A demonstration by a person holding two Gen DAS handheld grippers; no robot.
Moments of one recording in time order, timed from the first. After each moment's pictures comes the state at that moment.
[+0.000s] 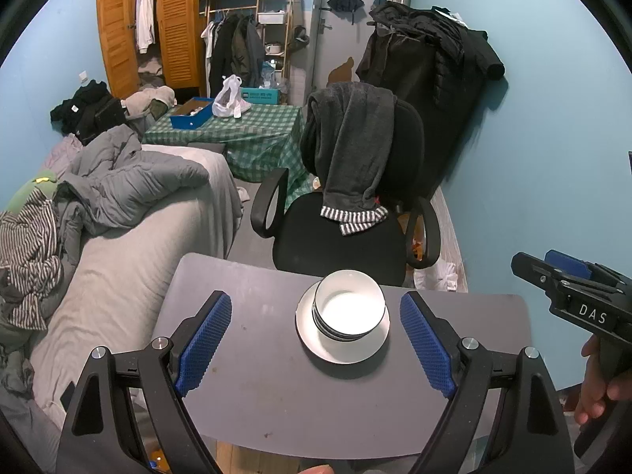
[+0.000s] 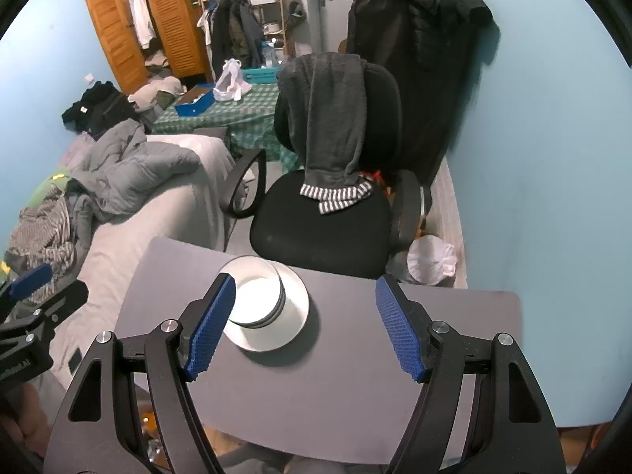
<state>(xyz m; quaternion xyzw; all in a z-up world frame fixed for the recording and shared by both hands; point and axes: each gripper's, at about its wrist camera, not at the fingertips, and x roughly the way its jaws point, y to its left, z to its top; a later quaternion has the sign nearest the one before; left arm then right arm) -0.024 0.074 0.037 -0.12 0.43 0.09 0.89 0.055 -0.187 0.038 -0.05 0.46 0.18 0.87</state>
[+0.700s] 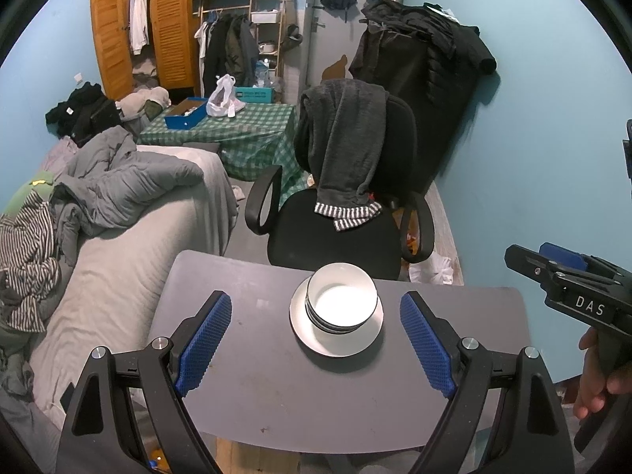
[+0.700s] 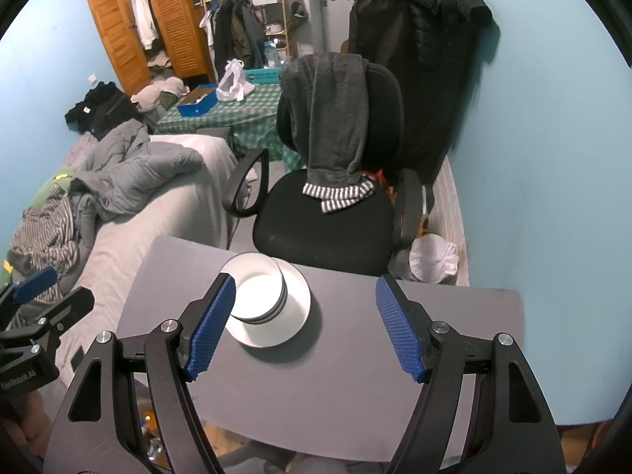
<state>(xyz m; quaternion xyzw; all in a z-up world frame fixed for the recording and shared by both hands) -0.035 0.067 0.037 -0.11 0.43 0.08 0.89 0.054 -0.188 0.038 -0.05 0.46 0.18 0.87</state>
